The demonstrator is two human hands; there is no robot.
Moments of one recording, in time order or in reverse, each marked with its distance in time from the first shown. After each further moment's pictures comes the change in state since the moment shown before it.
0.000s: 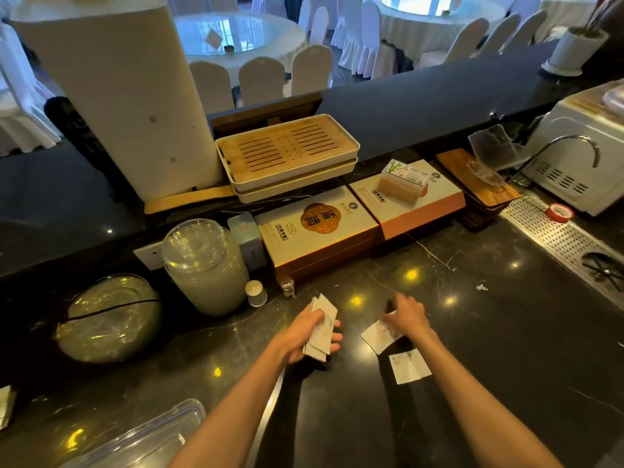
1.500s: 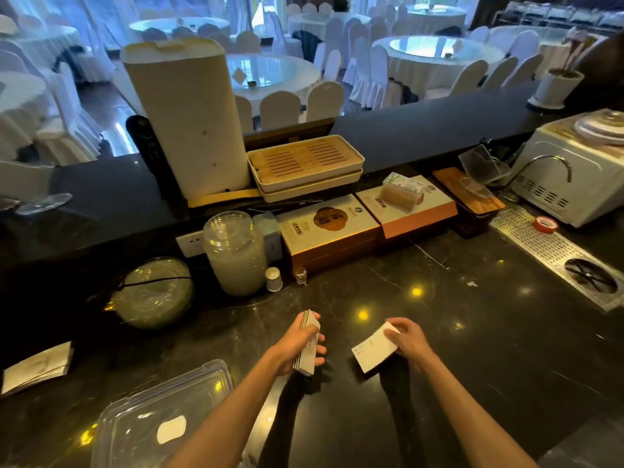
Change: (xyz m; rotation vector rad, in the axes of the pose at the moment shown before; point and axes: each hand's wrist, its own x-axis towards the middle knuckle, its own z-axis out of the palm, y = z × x) left_hand -0.090 -0.061 -0.007 0.258 0.156 0.120; right_hand -0.120 0.029 0.023 0.691 -0.033 0.055
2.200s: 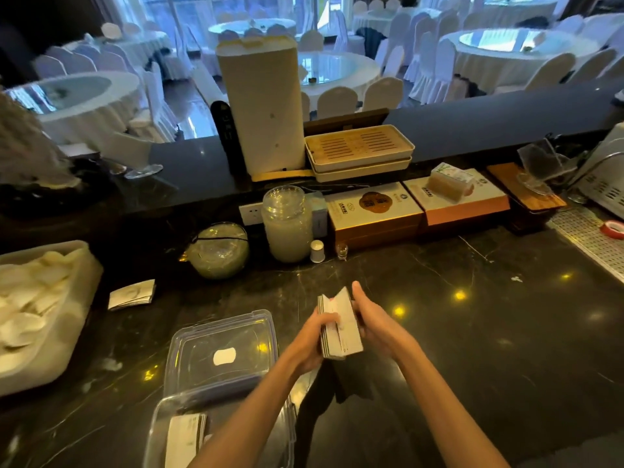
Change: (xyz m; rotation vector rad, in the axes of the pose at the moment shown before) left_hand -0.119 -0.046 0.027 -0.333 0.083 0.150; right_hand -0.135 -0.058 0.084 0.126 -0.676 -0.053
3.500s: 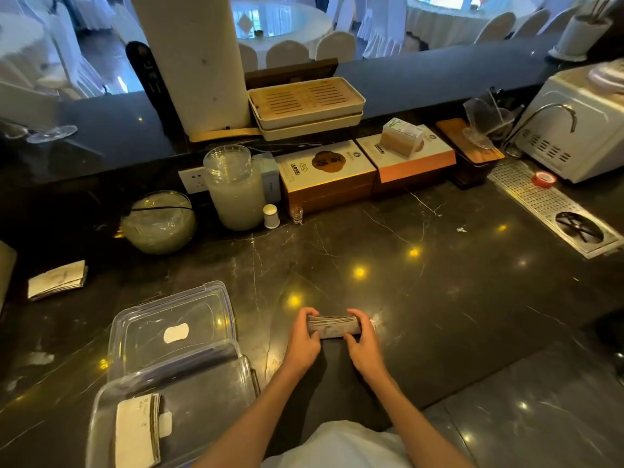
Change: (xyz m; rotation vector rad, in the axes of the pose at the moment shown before) left_hand 0.036 -0.127 0.019 0.686 0.259 0.331; right_hand 0.003 0.193 -0.046 -0.245 0.579 -0.282
